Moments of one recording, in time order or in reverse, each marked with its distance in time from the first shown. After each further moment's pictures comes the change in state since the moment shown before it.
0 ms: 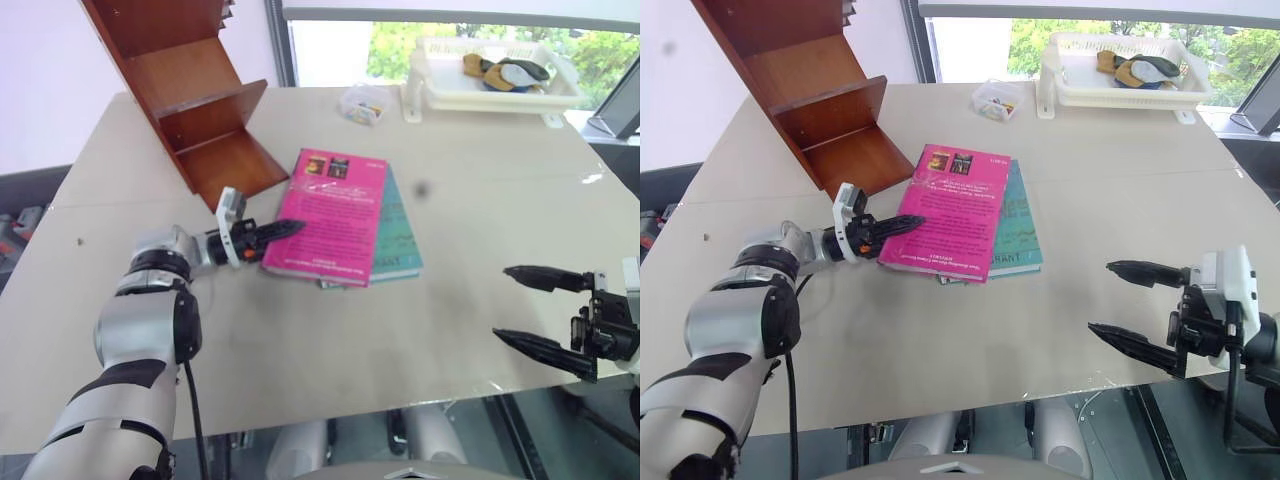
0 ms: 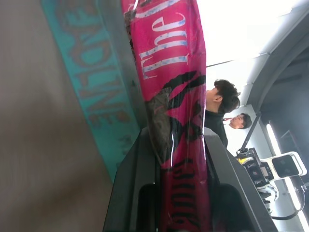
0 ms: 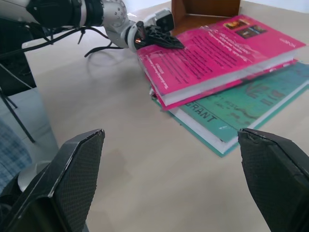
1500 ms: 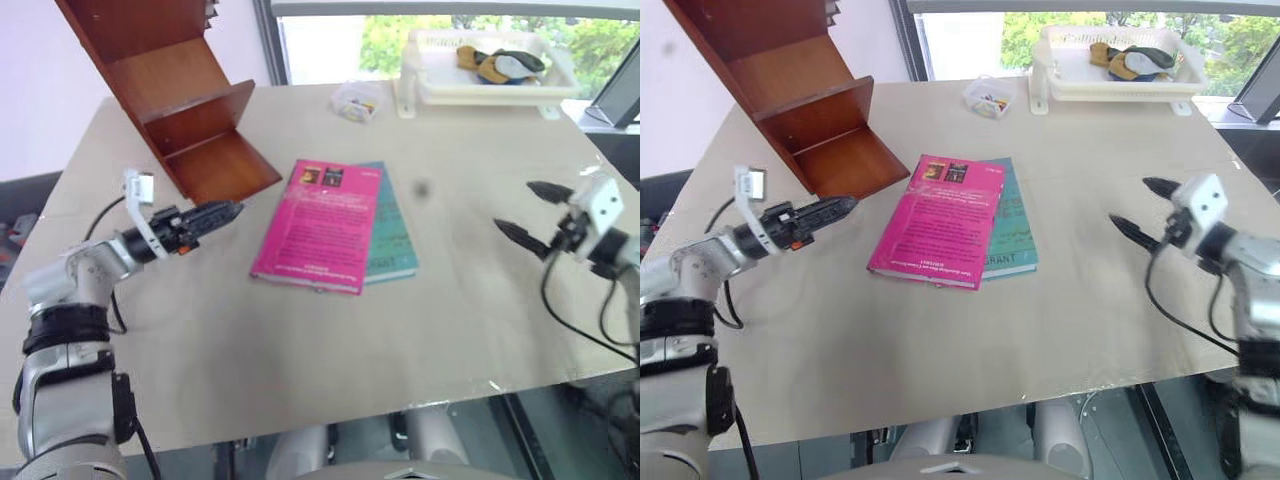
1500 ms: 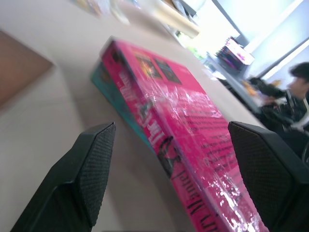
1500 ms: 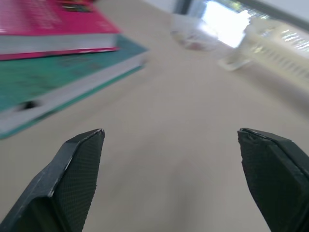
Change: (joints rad) left arm 0.298 0.191 0.025 -0.507 -0.325 -0.115 0.272; right arm -0.388 0.100 0.205 0.523 -0.417 -0.325 -0.063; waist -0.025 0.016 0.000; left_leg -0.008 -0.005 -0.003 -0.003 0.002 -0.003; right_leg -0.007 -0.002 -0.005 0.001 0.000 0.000
